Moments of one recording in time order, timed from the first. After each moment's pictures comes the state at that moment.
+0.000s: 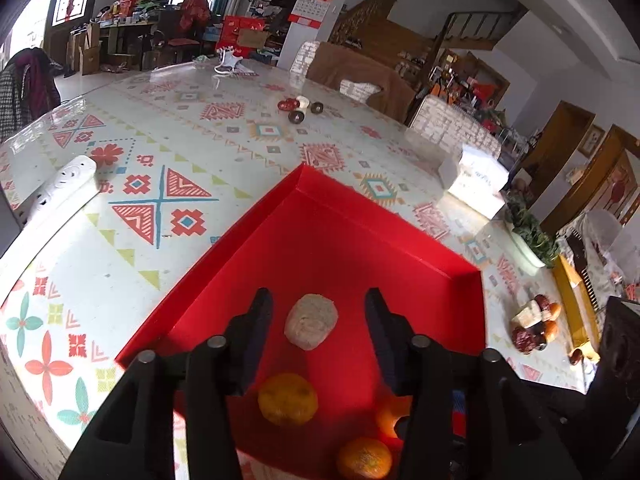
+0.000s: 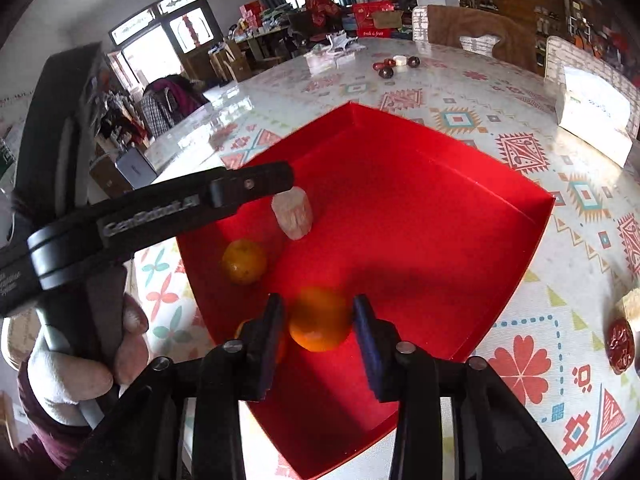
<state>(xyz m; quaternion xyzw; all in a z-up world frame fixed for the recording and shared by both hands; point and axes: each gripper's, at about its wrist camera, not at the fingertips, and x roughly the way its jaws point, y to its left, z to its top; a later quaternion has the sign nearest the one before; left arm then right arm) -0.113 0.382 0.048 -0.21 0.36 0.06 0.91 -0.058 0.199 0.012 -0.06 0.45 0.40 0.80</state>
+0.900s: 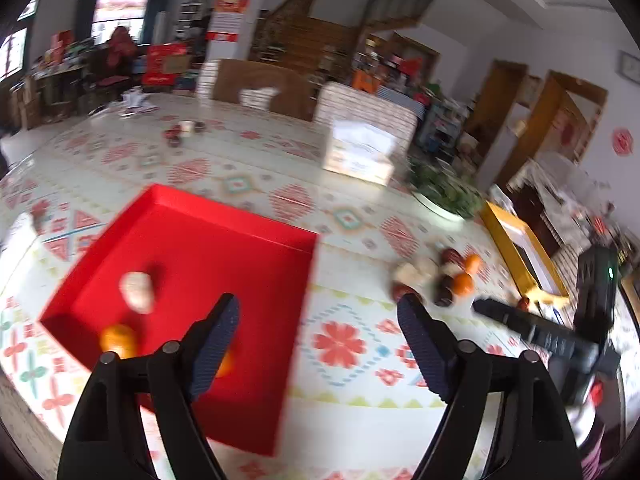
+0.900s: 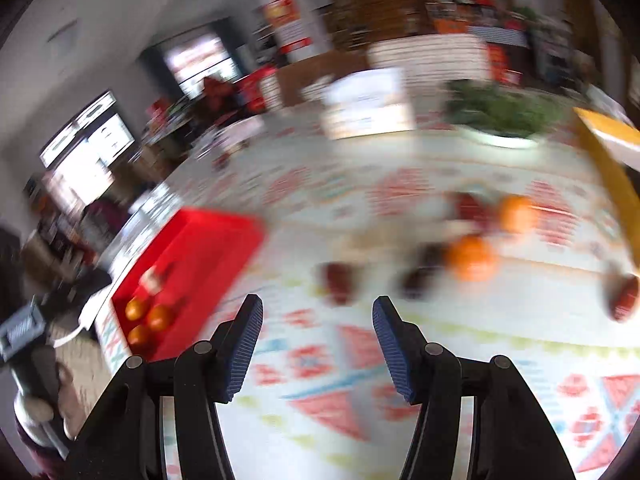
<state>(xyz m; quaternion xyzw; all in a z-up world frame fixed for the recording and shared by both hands) -0.130 0.226 0.101 -0.13 0.35 -0.05 0.92 -0.037 -0.071 0.044 0.10 0.40 0.23 0.88</state>
